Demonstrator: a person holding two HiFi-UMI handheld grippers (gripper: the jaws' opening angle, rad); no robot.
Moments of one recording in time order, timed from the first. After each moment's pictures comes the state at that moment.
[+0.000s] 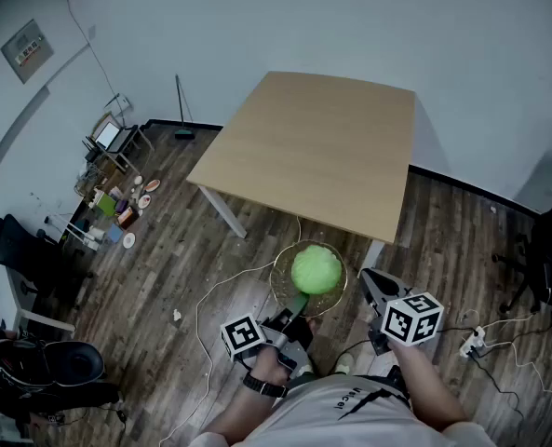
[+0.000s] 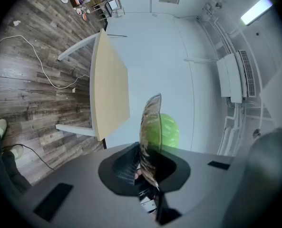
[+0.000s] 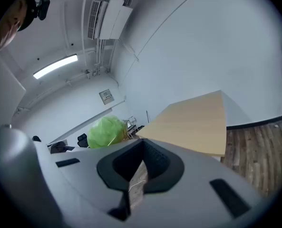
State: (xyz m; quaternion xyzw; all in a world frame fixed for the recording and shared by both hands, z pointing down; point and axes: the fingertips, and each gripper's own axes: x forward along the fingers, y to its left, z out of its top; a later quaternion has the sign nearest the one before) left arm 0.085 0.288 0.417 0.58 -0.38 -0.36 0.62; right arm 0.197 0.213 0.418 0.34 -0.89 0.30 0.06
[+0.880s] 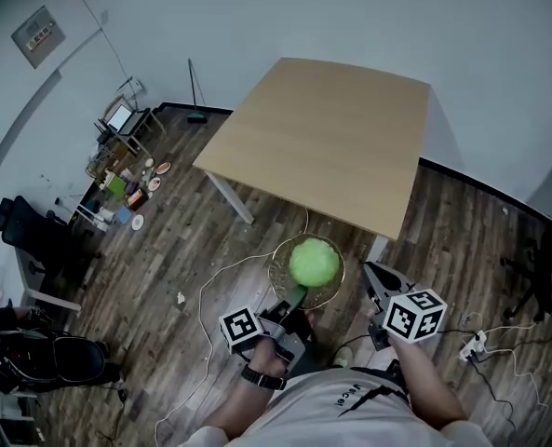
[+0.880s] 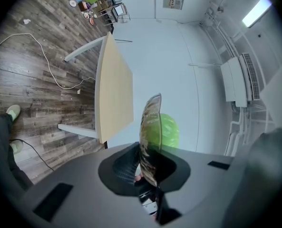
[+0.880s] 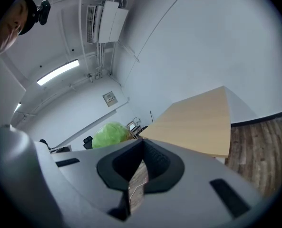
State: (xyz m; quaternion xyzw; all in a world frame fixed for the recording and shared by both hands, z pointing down) left arm 0.096 0.277 0.444 0.55 -0.41 -0.37 0.62; right arm 0.215 0.194 0.428 0.31 -0.90 0.32 0.04
